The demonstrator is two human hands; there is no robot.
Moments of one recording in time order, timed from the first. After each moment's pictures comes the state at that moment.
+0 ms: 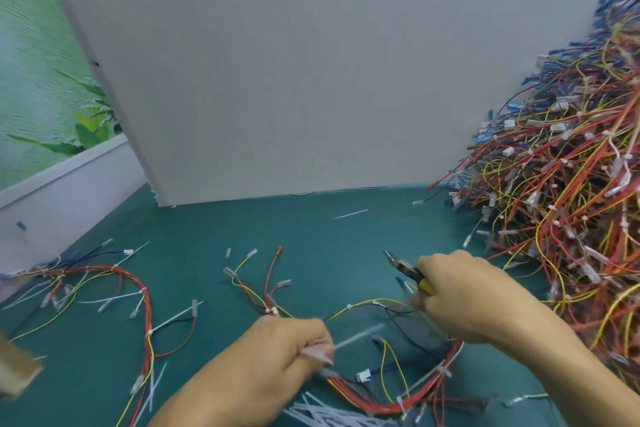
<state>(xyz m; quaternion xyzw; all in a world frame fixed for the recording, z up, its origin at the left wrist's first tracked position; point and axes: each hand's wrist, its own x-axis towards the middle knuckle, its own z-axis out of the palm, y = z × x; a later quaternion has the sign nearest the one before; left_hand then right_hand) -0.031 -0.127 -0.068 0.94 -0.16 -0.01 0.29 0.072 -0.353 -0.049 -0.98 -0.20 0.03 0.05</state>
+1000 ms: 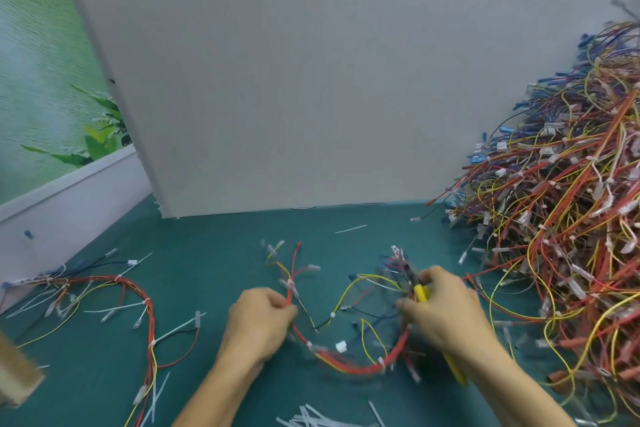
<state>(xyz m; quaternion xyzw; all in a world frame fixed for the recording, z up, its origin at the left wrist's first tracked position) 0.021 -0.112 -0.105 0.89 0.27 0.09 0.36 0.076 -0.340 -0.089 -0.94 0.00 -0.02 0.35</state>
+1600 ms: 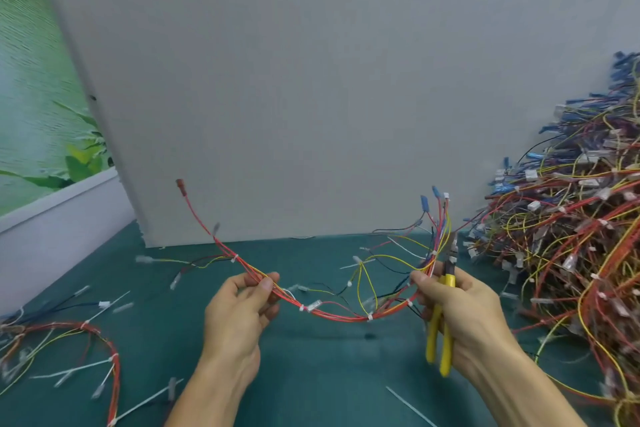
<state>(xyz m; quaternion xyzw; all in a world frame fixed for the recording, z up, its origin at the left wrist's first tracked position) 0.089 -0.083 -0.095 0.55 0.22 0.25 0.77 0.143 -0.313 -0.078 -0.58 0.06 0.01 0.81</state>
